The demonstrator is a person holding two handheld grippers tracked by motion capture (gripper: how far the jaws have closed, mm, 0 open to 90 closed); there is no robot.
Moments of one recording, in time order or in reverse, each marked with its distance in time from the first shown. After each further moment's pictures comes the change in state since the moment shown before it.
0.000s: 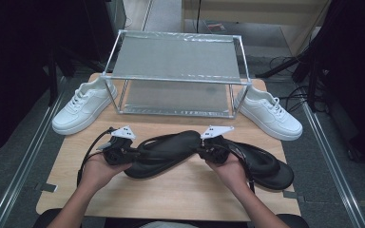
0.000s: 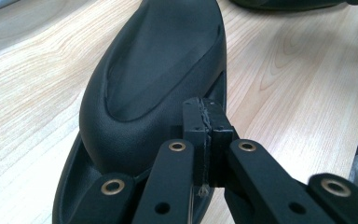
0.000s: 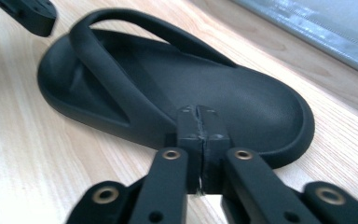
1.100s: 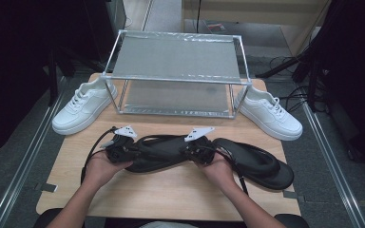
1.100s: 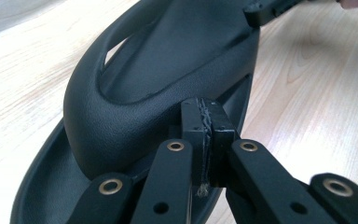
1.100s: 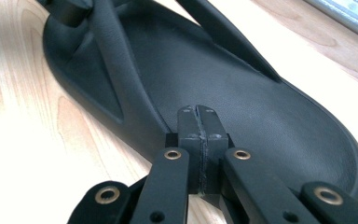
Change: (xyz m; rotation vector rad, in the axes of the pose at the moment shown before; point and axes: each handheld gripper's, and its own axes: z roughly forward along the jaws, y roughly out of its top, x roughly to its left) left arm 0.022 -0.005 0.019 0.034 0.002 -0.011; right arm 0.015 0.006 0.038 0.082 0.018 -0.064
